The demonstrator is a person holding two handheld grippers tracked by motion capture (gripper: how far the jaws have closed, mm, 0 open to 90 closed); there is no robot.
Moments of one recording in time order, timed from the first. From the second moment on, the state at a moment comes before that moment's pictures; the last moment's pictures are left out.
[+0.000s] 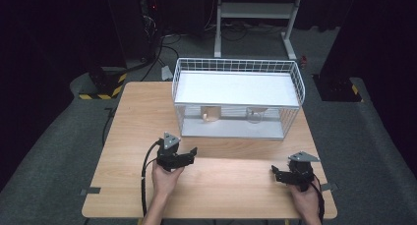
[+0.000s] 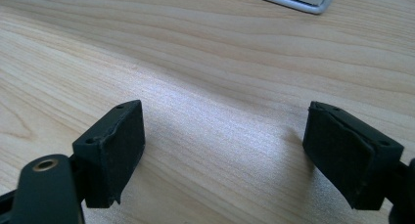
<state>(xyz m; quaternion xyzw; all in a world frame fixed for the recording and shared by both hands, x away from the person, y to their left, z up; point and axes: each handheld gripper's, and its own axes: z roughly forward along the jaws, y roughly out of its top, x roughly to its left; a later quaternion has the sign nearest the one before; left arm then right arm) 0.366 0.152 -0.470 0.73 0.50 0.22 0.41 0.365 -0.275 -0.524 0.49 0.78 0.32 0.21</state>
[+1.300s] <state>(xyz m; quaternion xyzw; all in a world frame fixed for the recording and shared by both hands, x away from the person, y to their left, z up) 0.347 0.173 -0.497 0.73 0.53 0.23 0.38 0.365 -0.275 -0.524 0.49 0.78 0.32 0.21</state>
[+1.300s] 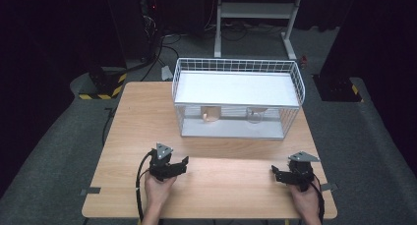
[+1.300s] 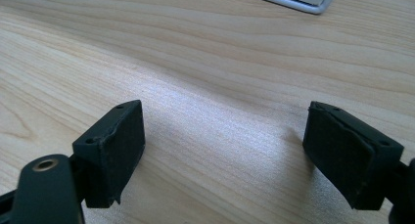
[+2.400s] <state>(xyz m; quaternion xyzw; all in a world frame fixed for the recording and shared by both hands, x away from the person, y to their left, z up) 0.354 0.191 -0.527 0.71 0.57 0.25 0.32 0.365 -0.275 -0.524 0.49 0.78 0.32 0.21</state>
